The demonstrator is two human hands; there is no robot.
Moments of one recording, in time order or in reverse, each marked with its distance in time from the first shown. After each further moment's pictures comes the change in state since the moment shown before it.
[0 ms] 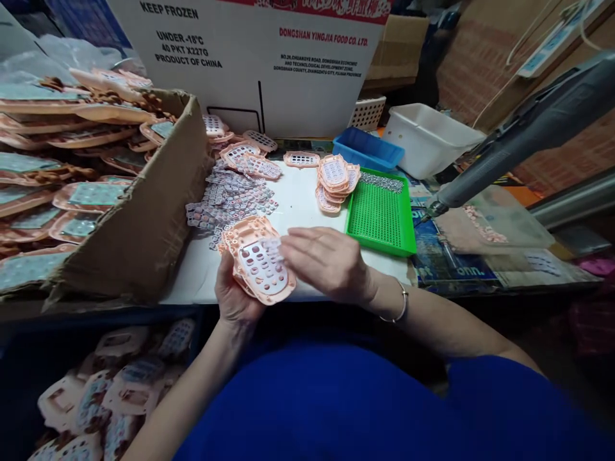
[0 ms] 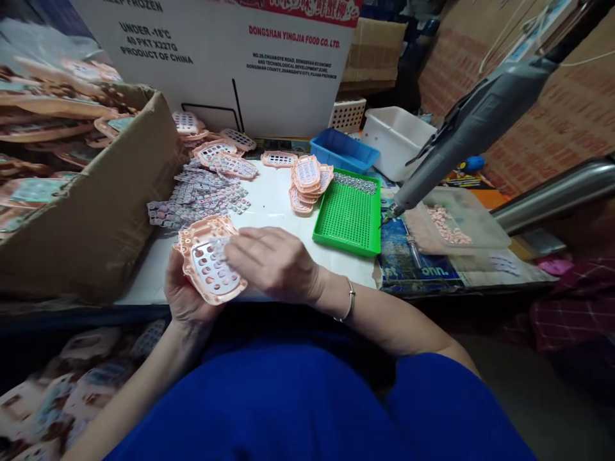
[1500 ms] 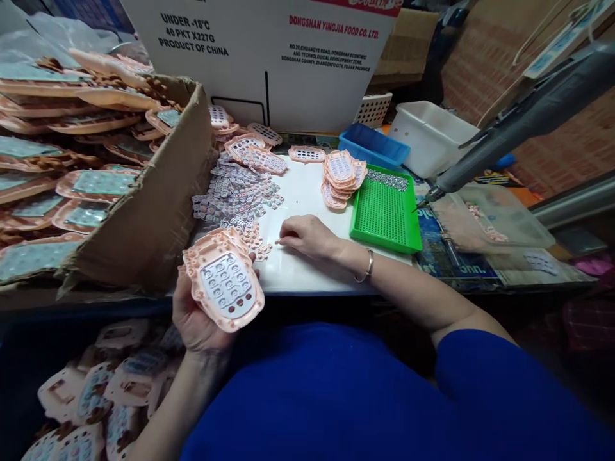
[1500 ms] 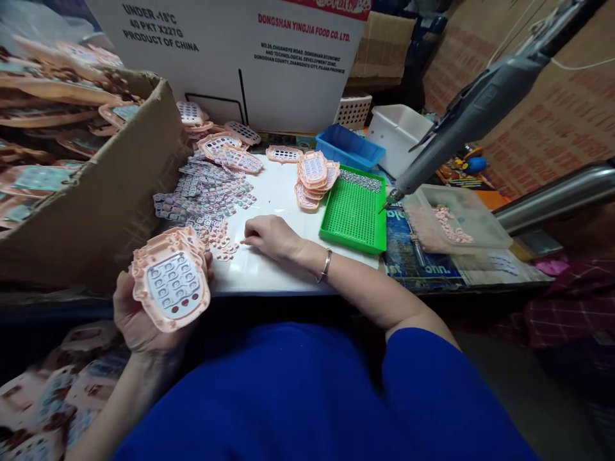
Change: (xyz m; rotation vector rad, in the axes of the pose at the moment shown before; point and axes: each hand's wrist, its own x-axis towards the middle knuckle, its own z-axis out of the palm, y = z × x) left_hand -0.026 0.045 -0.031 0.019 0.135 0.001; right_hand 0.015 0.020 0.067 0.549 -0.705 0.663
